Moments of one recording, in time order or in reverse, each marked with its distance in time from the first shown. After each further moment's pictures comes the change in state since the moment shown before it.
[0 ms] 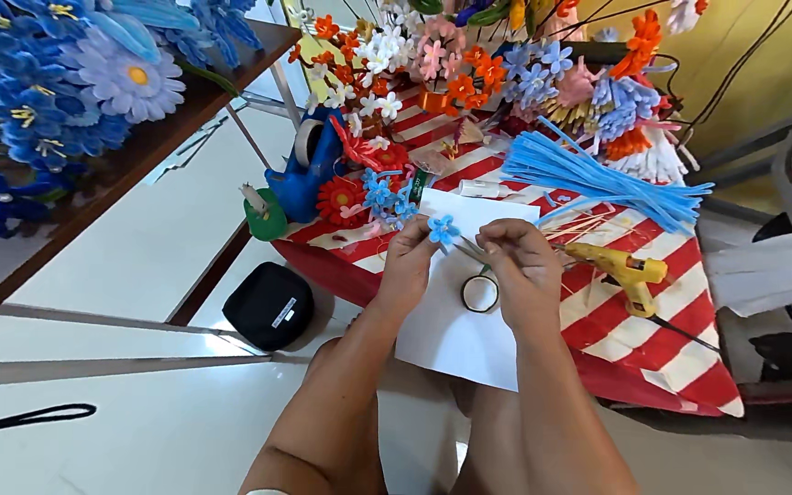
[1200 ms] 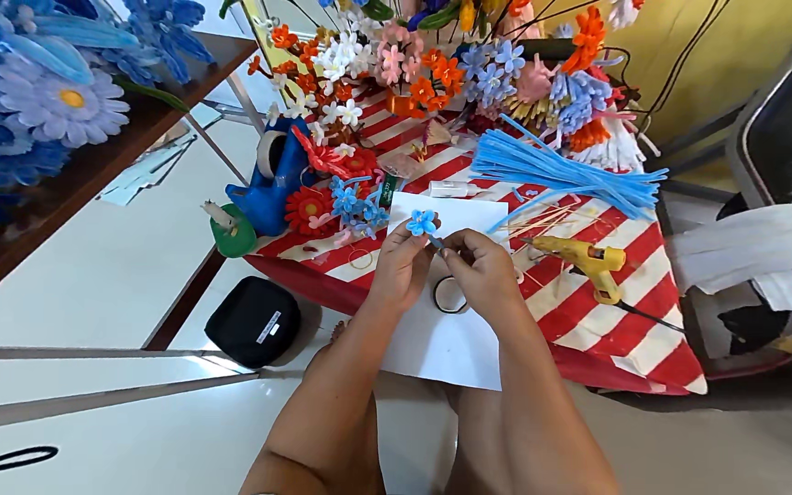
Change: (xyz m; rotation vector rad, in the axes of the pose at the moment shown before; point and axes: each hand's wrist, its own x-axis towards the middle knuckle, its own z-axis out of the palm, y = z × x) left_hand 0.010 -0.014 0.030 -0.245 0.094 -0.246; right_hand 0.008 0.002 -0.018 -0.439 -0.162 0.327
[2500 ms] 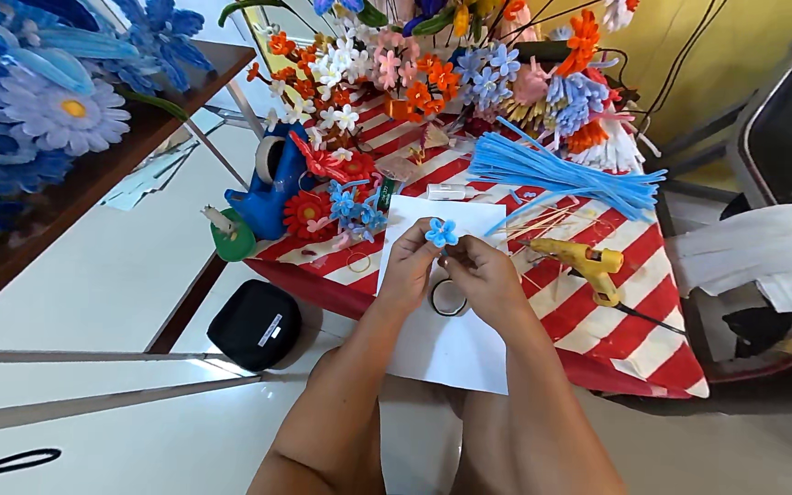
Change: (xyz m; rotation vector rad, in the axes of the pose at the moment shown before) left_hand 0.002 -0.011 0.004 0.232 -0.134 0.122; right_hand -0.005 0.004 -0.009 0.081 -0.065 -0.028
